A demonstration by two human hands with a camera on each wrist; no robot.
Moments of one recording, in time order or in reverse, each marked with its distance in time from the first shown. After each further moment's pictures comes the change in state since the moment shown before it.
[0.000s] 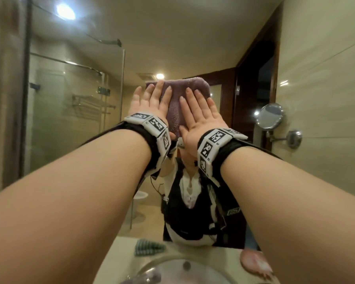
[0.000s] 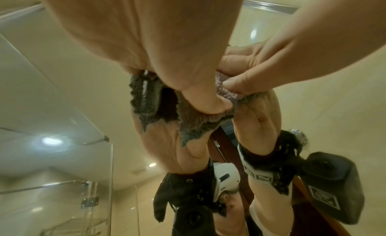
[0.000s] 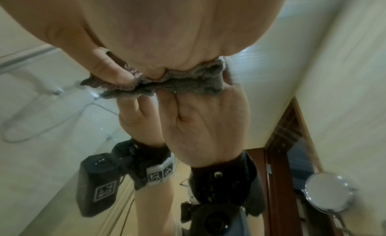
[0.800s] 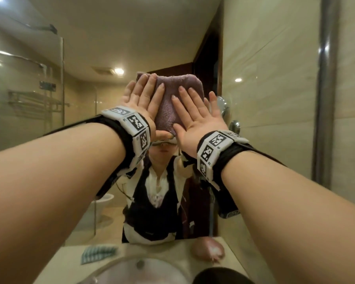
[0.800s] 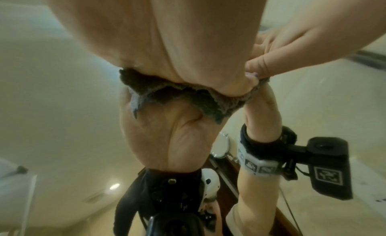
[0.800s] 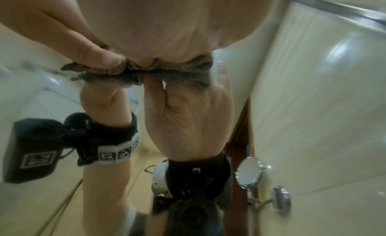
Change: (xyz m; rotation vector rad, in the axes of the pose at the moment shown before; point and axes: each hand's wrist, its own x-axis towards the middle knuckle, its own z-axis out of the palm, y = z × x) left_hand 0.003 0.146 -0.038 -0.108 0.182 0.223; right_hand -0.078 0.153 0.021 -0.105 0.015 0.122
